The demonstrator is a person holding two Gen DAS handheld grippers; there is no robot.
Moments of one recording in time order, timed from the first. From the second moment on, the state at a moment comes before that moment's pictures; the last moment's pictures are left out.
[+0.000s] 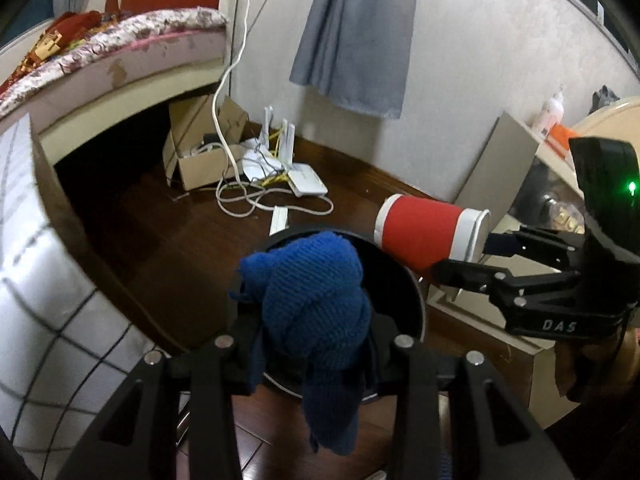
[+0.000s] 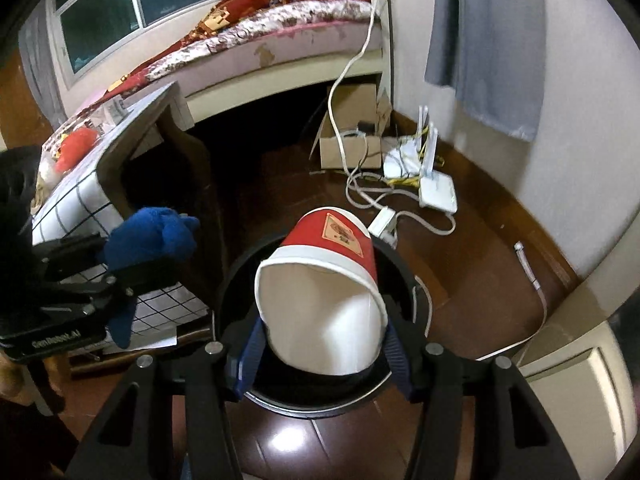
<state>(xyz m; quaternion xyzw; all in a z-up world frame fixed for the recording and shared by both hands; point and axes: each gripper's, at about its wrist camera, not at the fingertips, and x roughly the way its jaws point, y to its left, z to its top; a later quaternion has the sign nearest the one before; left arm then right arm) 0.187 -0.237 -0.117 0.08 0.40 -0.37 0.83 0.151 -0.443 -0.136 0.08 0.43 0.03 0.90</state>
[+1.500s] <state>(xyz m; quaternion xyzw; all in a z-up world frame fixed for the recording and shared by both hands) 0.147 -0.090 -0.035 0.03 0.33 -0.11 0.94 0.149 -0.320 -0.050 -0.01 0.41 0.03 0.91</state>
